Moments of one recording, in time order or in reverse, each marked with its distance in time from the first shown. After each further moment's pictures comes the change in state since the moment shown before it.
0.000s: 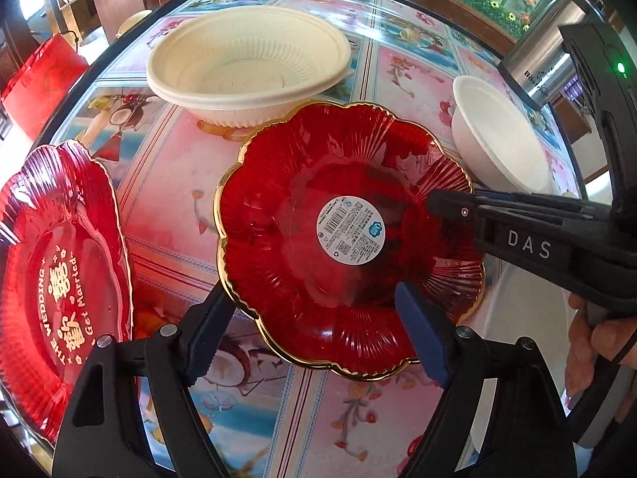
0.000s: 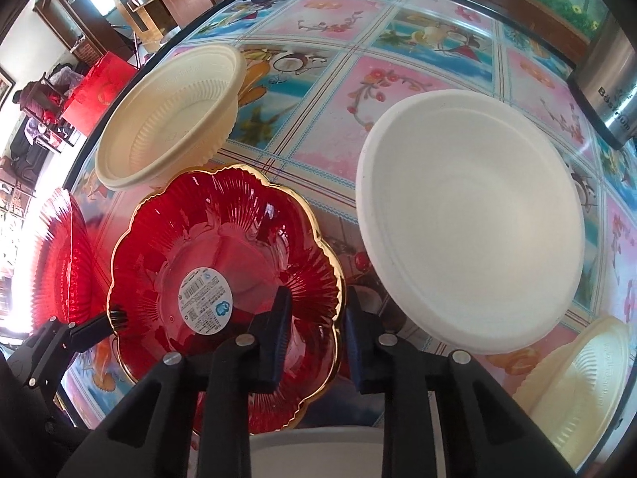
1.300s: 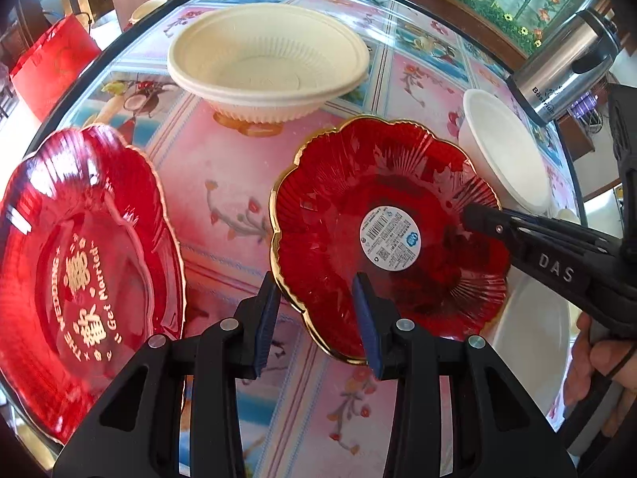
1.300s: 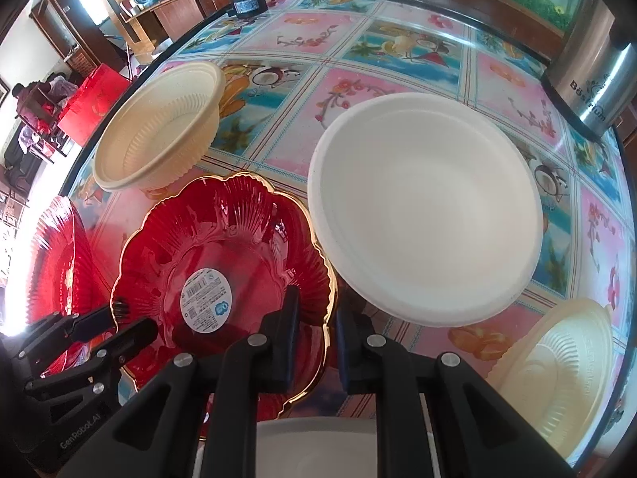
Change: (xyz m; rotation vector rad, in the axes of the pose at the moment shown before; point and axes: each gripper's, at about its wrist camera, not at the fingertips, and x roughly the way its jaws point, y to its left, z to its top) left arm -0.006 0.005 0.000 -0.069 0.016 -0.013; right arm -0.017 -0.013 -0.011 0.017 -0.038 -0.033
